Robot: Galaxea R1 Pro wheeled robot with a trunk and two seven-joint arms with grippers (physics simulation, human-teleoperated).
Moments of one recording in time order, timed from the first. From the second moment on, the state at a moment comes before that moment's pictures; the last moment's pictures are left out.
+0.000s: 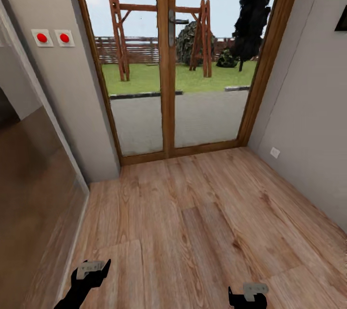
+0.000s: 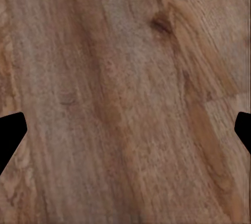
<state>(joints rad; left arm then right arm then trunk) -0.34 0.09 0.28 -0.40 -0.04 -0.46 -0.28 -0.42 -0.01 0.01 -0.07 0.07 -0.46 -0.17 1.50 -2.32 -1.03</state>
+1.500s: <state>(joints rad) -0.32 0.10 0.29 -0.39 -0.03 -0.47 -0.28 -0.42 -0.01 0.00 -0.07 0.07 -0.46 -0.17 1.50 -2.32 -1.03</state>
